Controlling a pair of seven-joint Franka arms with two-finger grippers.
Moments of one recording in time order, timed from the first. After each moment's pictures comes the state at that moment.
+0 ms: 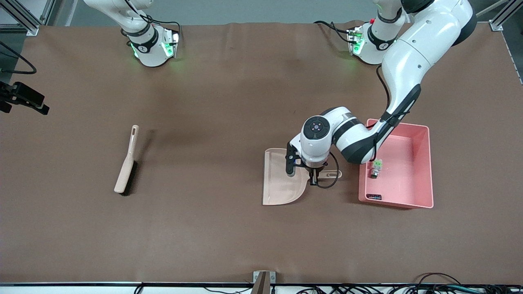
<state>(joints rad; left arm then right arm) -0.01 0.83 -0.69 -1.59 0.84 2.18 0.60 -0.02 0.02 -0.04 -1.49 0.00 1.53 0.00</state>
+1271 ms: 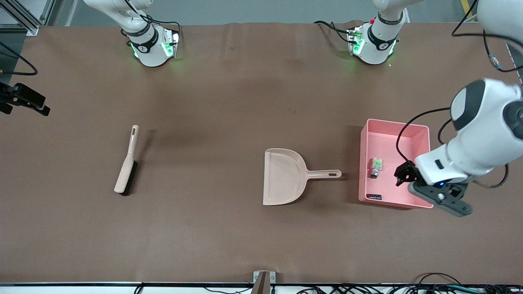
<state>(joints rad) 0.34 0.49 -0.70 -1.33 0.38 1.90 0.08 -0.02 0.02 -0.04 -1.49 0.00 1.53 0.00</state>
